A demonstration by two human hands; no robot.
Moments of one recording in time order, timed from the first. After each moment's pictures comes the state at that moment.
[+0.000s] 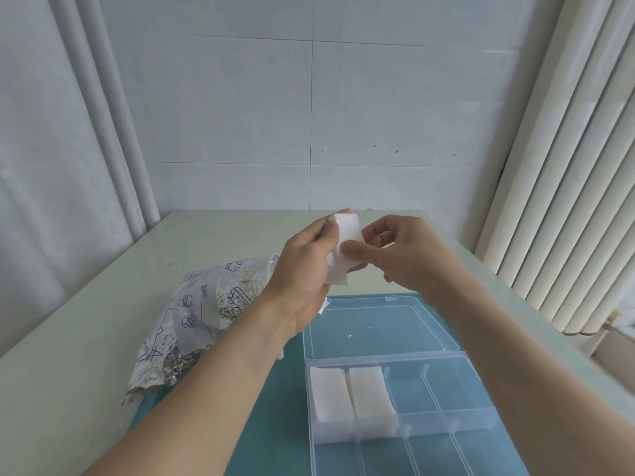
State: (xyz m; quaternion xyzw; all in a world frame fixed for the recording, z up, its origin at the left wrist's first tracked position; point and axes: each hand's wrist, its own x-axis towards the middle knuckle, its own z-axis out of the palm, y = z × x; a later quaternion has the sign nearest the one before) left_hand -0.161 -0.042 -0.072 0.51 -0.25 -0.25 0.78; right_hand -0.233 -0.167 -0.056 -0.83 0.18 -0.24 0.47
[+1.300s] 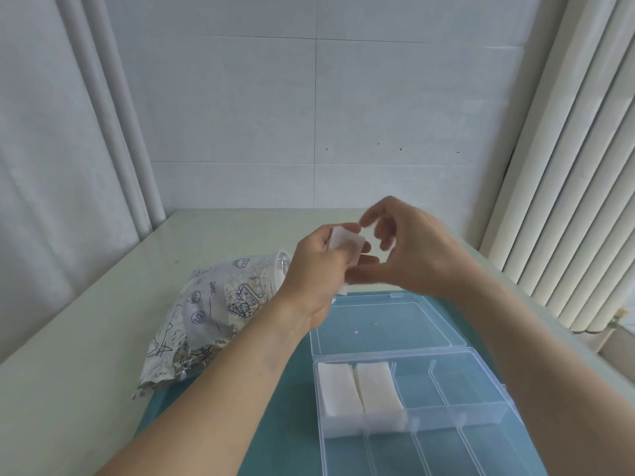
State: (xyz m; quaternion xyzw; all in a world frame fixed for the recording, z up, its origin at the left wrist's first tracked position) left_hand -0.164 -0.045 -0.078 0.57 -0.25 -0.21 0.75; right_hand -0.243 -0.167 -0.048 -0.94 0.11 -0.23 0.24
